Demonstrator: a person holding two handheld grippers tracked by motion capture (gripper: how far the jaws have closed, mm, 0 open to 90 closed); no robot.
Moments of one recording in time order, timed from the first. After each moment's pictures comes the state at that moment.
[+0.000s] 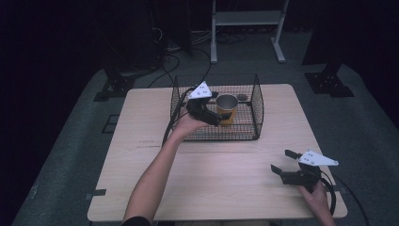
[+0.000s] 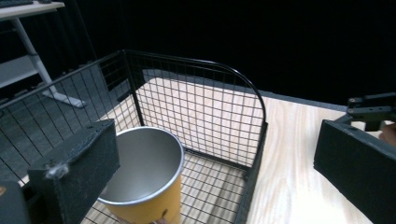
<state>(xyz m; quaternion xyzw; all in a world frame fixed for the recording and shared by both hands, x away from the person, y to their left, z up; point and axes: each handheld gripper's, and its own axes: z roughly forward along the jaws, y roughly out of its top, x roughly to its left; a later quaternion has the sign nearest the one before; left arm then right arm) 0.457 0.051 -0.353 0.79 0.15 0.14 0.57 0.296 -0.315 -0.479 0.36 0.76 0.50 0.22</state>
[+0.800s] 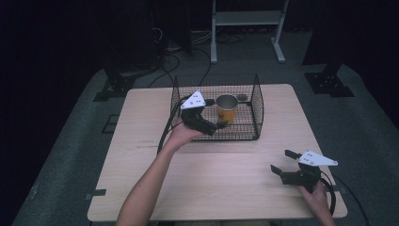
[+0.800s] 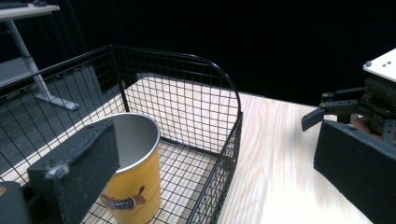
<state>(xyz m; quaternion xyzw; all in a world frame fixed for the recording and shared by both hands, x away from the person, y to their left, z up) 0.428 0.067 -0.360 0.78 0.15 0.13 0.59 0.296 -0.314 -0.479 0.36 0.76 0.49 0.23</state>
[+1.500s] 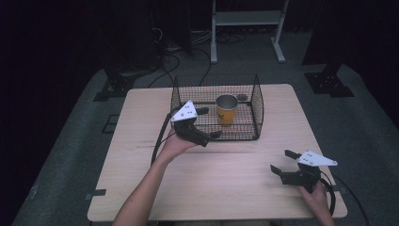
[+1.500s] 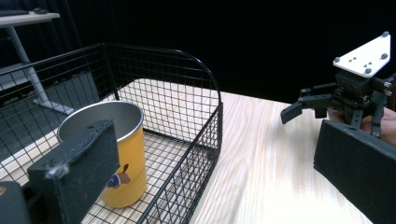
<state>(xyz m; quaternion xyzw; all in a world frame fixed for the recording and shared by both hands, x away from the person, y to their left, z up) 0.400 0.087 -0.370 0.77 0.14 0.13 0.60 0.296 -0.313 -0.479 0.36 0.76 0.49 0.23</state>
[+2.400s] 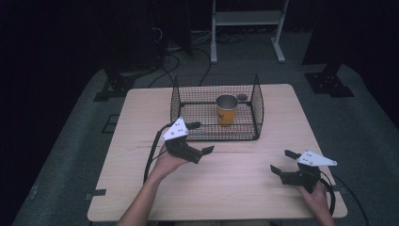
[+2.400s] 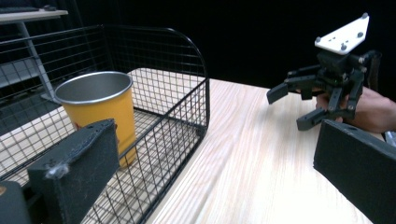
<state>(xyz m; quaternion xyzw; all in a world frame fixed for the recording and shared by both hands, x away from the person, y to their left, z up) 0.358 0.112 -0.398 0.77 0.16 0.14 0.60 0.296 -0.313 -0.479 0.35 0.76 0.49 0.23</state>
